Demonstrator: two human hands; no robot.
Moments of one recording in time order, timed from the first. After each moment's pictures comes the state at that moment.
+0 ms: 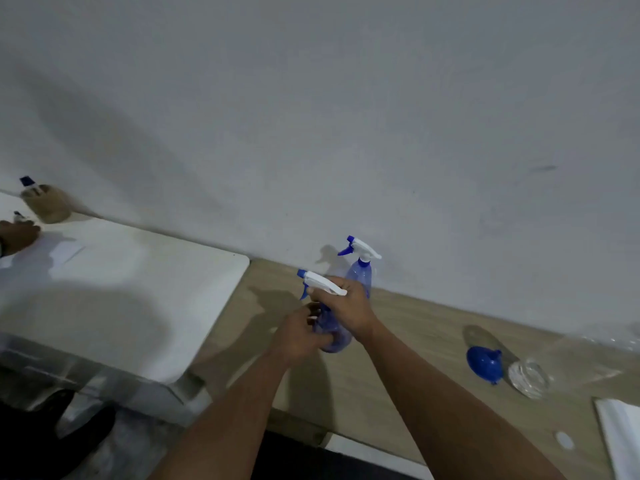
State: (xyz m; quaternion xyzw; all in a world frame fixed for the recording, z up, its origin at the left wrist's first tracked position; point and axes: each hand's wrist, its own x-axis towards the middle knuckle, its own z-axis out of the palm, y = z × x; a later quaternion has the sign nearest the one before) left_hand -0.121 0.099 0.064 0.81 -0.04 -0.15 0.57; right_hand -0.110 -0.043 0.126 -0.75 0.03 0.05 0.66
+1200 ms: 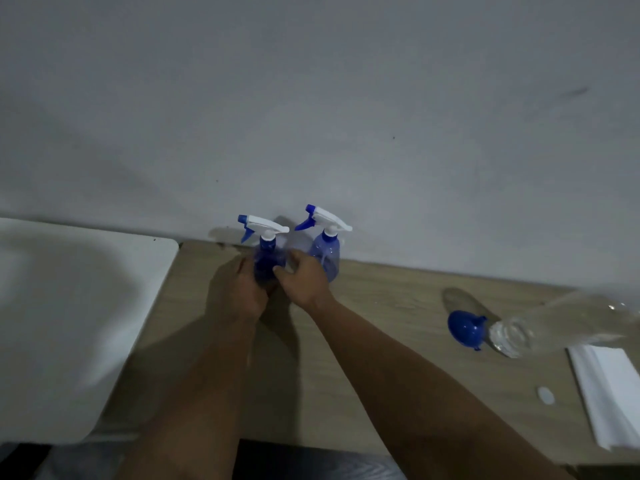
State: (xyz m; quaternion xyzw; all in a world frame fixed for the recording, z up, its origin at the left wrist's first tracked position) left_hand 0.010 0.098 -0.011 0.96 -0.02 -0.02 0.29; right_hand -0.018 -0.046 0.040 -0.87 0.13 0.06 0.46
